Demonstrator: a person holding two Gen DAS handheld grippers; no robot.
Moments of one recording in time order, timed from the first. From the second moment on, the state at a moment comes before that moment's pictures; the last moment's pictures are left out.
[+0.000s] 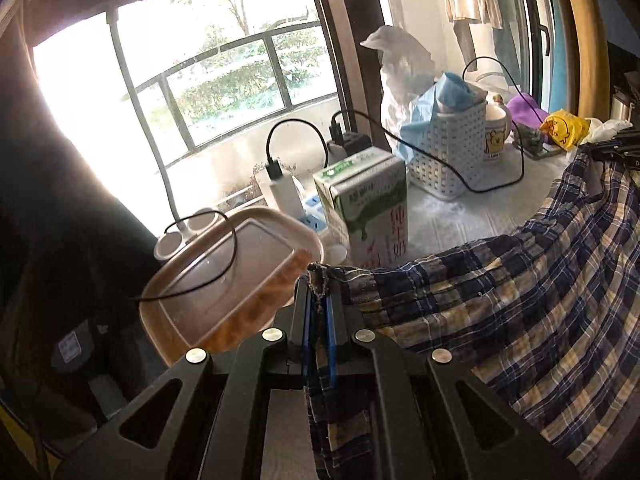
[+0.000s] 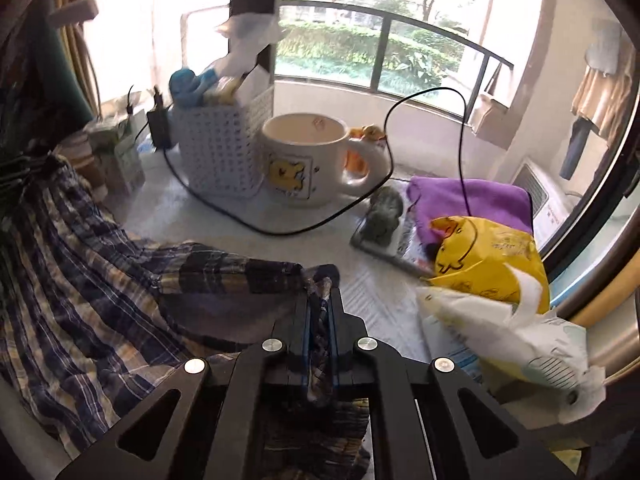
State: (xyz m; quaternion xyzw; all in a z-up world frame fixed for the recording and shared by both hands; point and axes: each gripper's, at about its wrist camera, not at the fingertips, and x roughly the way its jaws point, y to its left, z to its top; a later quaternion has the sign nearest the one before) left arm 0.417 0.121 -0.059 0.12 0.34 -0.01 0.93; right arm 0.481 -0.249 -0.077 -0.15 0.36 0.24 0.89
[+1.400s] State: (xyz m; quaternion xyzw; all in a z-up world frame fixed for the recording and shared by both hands) left arm 0.232 0.174 -0.103 -0.03 0.43 -0.01 0.90; right arm 0.271 -0.074 -0.111 -0.16 0.36 0.41 0.82
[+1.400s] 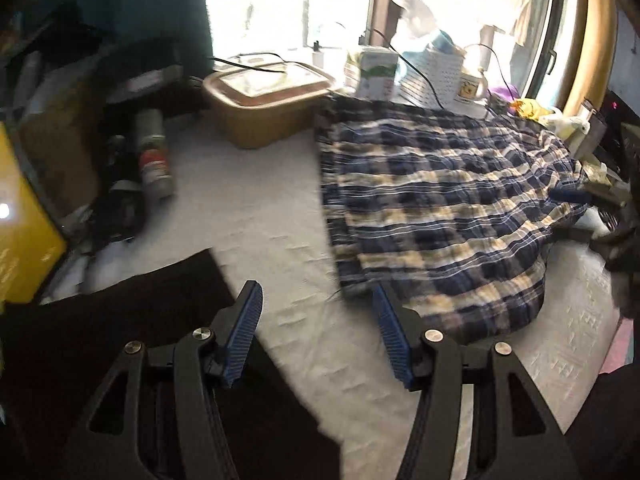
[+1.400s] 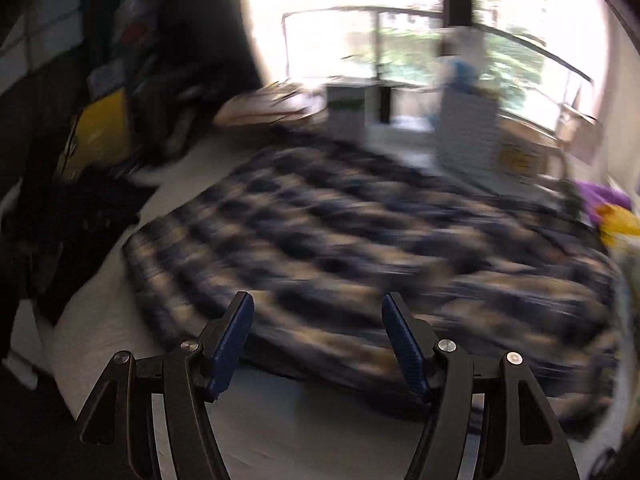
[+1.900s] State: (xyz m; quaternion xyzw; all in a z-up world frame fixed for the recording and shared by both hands) left arm 0.172 0.212 -0.106 -0.07 0.42 0.02 0.91; right arm 0.199 0.080 -0.144 -0.27 0.34 0.52 0.74
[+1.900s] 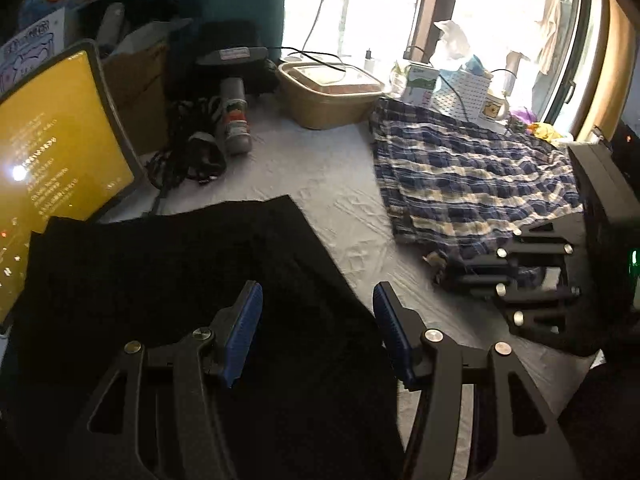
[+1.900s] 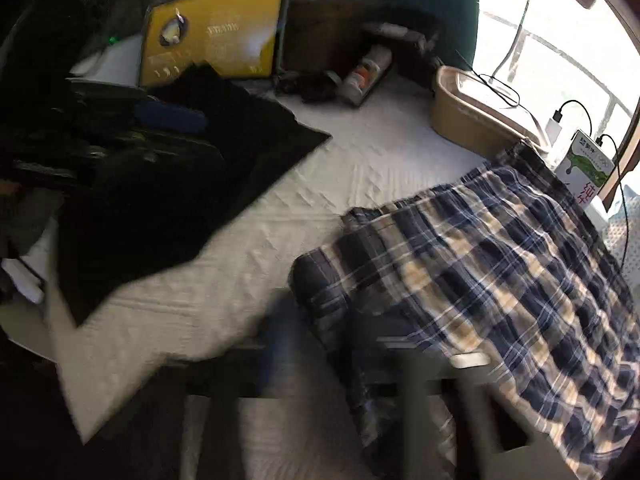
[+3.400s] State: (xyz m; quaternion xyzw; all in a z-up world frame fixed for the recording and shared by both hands) left arm 0.167 0.173 -0.130 -0.12 0.49 -0.05 0.86; right arm 0.211 0.083 -0.119 -0.13 0.37 0.59 0.71
